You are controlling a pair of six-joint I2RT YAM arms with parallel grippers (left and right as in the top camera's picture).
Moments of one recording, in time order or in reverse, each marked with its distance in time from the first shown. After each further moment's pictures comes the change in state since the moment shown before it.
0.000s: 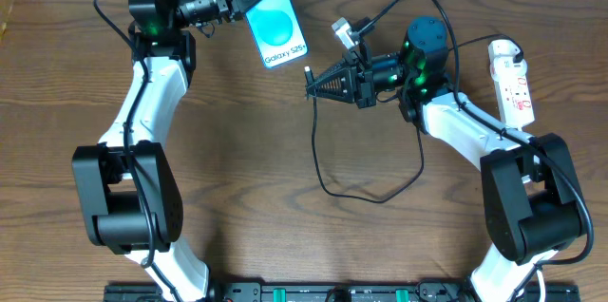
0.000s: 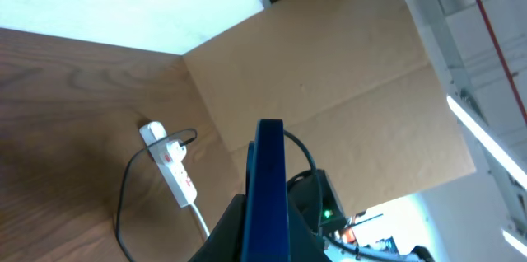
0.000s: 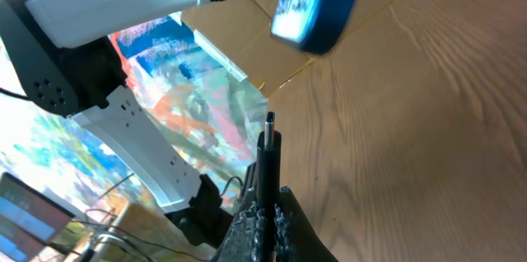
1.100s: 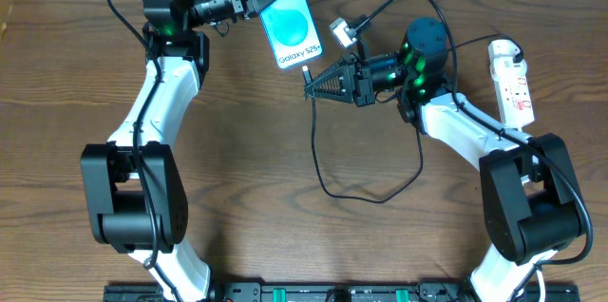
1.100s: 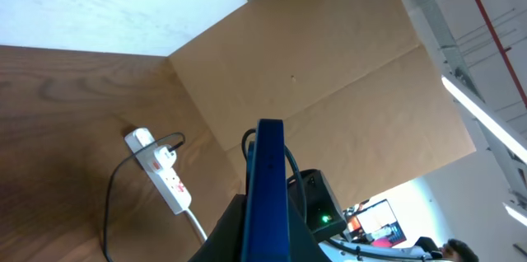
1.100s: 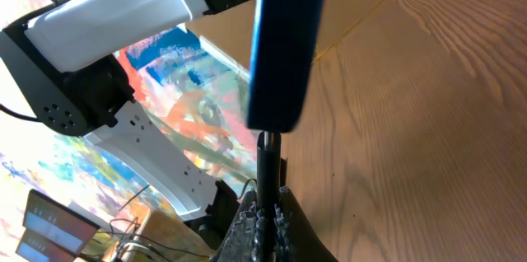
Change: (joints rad) left arm -0.058 0.000 0.000 0.080 -0.019 0.002; right arm 0.008 0.000 0.000 0.039 0.003 0.126
